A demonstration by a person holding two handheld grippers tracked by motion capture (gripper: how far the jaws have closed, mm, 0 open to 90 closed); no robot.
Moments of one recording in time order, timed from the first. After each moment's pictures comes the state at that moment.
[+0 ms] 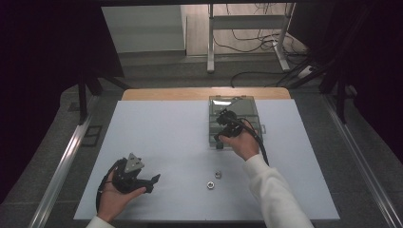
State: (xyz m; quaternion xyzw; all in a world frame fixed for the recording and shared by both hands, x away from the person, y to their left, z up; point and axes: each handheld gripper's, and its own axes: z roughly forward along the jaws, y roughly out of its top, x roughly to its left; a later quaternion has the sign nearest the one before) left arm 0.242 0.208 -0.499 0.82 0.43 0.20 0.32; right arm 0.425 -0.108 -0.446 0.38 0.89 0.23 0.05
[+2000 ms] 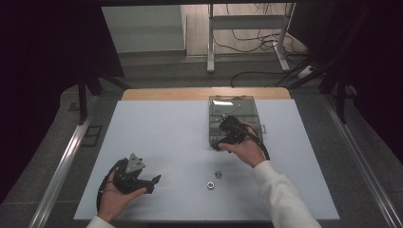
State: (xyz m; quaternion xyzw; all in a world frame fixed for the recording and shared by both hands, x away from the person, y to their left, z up) left arm 0.242 0.206 -0.500 0.83 0.42 0.19 0.32; right arm 0.403 -0.118 -0.449 0.35 0.90 0.26 0.08
